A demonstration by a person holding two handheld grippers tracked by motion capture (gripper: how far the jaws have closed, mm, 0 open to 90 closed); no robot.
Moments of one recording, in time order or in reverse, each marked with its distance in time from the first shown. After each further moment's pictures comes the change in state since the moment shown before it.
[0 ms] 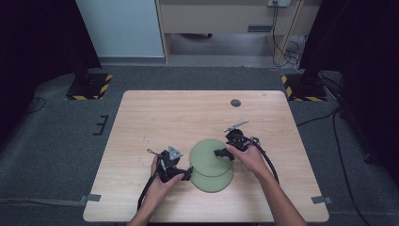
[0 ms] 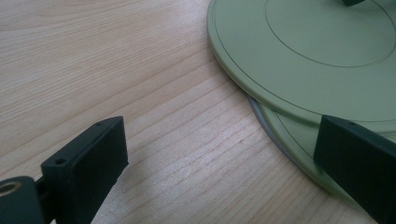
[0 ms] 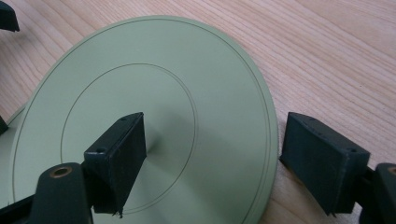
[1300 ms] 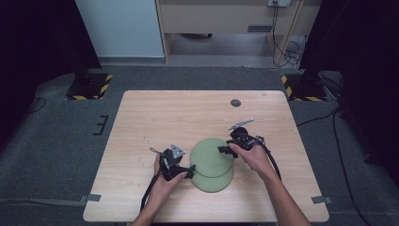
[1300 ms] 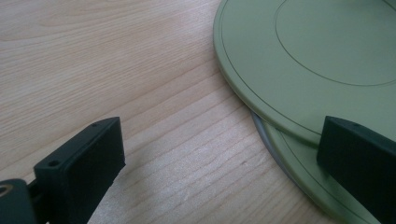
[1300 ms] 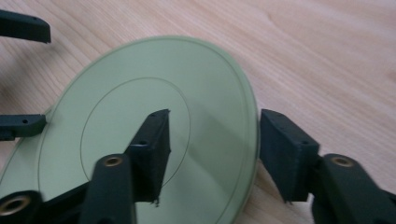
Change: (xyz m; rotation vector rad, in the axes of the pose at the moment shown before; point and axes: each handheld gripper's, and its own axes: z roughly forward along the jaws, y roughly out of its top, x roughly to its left) left arm -0.004 0.006 0.009 -0.012 0.033 -0.005; right arm 0.000 0.000 -0.023 -0.060 -0.006 -0.015
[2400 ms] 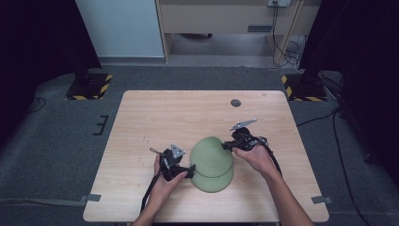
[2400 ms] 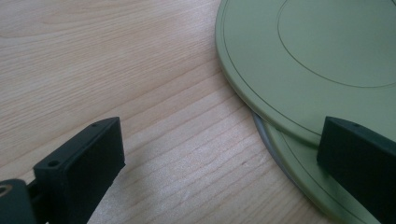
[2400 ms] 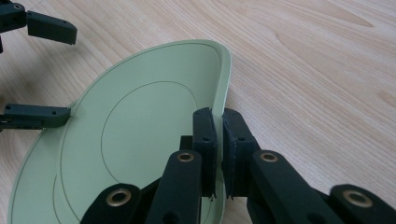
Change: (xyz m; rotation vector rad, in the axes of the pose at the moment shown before) left arm 0.000 0.000 0.000 0.002 0.004 -0.011; right arm 0.008 0.000 -0.015 -0.034 0.012 -0.062
